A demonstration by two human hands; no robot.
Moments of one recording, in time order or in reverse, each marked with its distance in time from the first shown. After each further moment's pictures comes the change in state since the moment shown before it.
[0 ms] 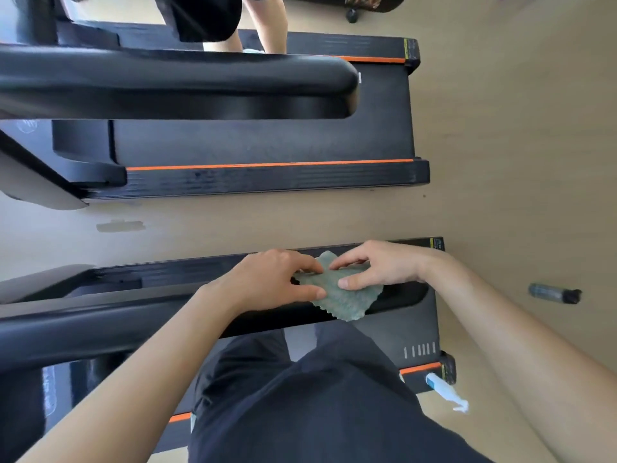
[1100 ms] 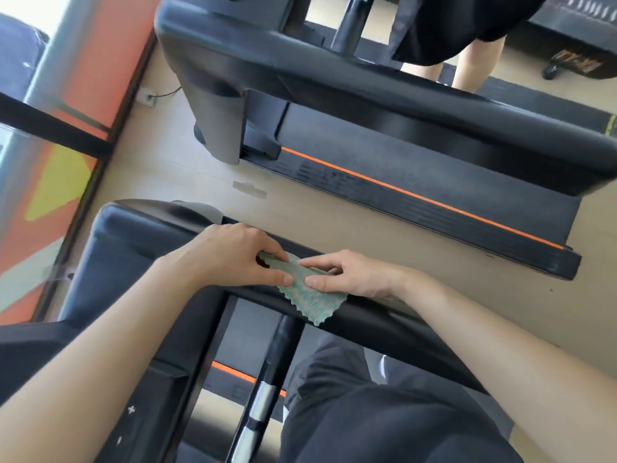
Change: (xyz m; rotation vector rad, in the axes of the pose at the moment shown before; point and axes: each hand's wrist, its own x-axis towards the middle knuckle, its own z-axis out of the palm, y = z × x) left_hand -0.233 -0.190 -0.056 0.087 0.237 -0.477; right_hand 0.156 -0.258 0.106 -0.030 -0.264 -0.358
